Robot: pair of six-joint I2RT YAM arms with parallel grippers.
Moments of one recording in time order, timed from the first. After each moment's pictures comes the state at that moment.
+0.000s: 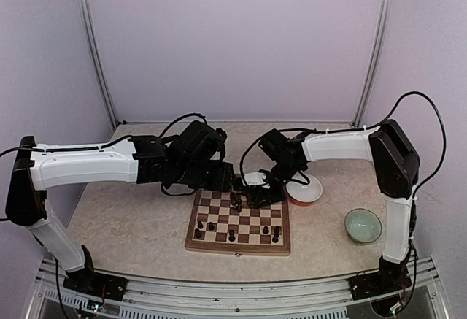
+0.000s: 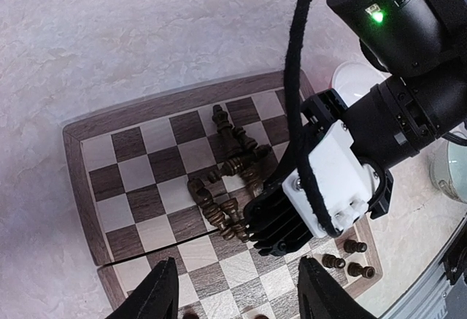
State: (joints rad) left arm -1.04 1.63 1.29 -0.47 -0.26 -0.60; right arm 0.72 2.04 1.45 -0.68 -0.43 -0.97
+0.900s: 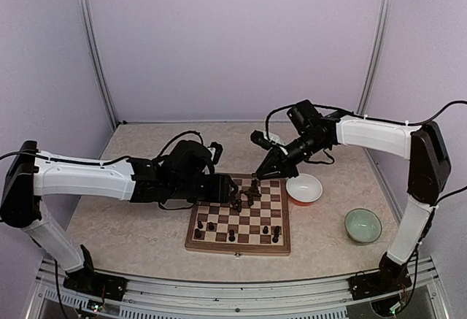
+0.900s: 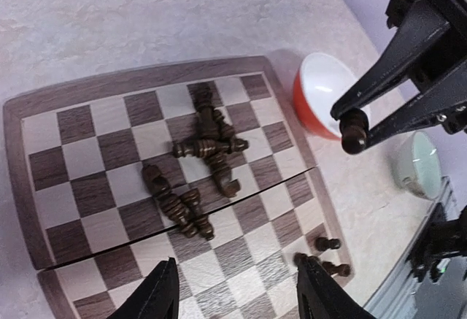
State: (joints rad) left arm -1.02 1.58 1.05 -0.15 -0.14 -0.65; right arm 0.60 1.81 1.41 -0.63 -0.79 -0.68
